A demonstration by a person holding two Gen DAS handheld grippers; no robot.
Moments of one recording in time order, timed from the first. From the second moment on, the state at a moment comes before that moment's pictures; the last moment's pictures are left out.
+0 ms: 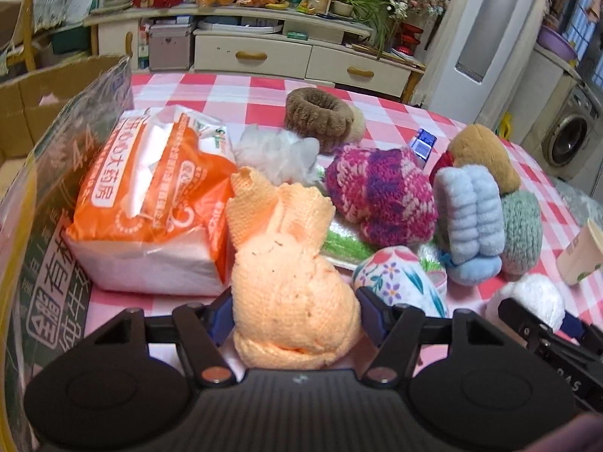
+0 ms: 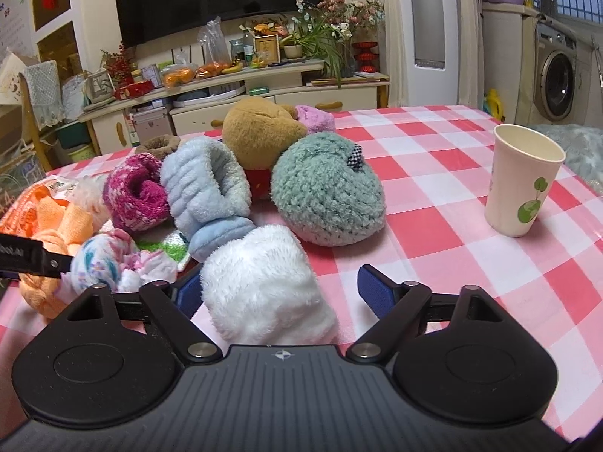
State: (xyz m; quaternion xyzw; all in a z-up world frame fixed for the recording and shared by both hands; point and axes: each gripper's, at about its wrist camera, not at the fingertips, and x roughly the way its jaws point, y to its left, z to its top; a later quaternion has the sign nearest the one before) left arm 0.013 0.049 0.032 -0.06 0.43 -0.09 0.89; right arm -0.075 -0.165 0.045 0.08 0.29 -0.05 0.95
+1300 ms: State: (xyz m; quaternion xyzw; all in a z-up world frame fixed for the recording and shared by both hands) left arm -0.038 0.135 0.122 -0.10 0.27 -0.12 0.95; right arm -0.086 -0.090 0.108 0.08 0.23 0.03 0.97
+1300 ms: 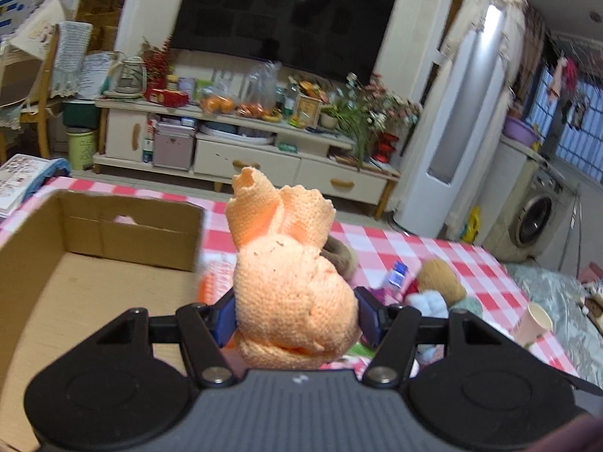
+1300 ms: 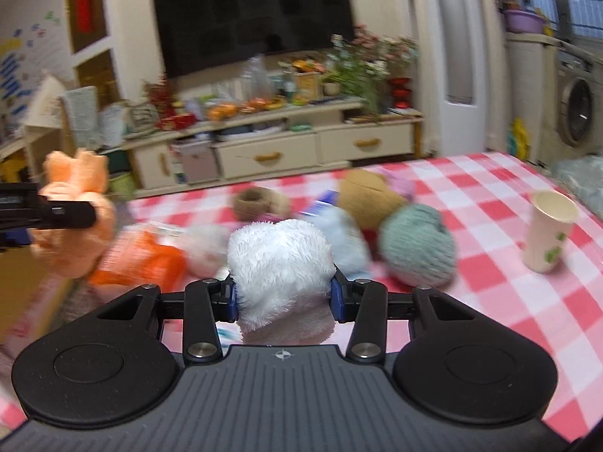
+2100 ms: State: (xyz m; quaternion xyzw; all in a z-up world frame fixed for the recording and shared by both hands) left arm -0.031 0.270 0.110 -0.20 0.27 0.07 0.94; right arm -0.057 0.050 0.144 0.06 0.22 0.27 0.94
